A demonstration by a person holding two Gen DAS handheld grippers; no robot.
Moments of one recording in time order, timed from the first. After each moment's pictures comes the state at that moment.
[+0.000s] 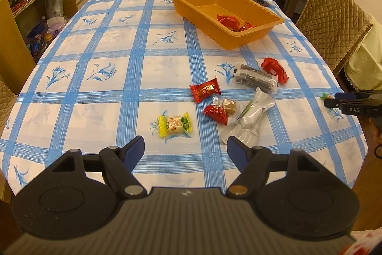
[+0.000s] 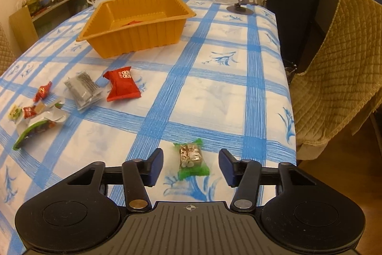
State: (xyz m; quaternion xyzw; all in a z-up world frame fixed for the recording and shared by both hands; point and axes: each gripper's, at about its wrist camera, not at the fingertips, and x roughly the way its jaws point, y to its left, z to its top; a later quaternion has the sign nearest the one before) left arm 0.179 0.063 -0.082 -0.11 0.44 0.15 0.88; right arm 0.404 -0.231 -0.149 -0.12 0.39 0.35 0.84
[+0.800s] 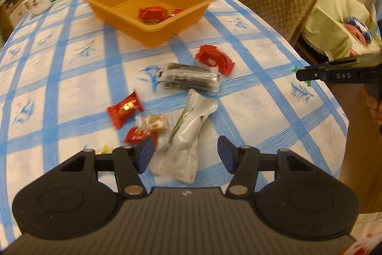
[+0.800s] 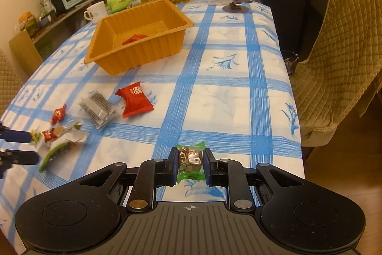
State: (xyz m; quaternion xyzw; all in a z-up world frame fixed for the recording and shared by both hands) left arm 0.257 0.016 -0.111 -0.04 0.46 0.01 0.89; right arm 0.400 -0.241 -0.117 -0.05 0.42 0.34 0.84
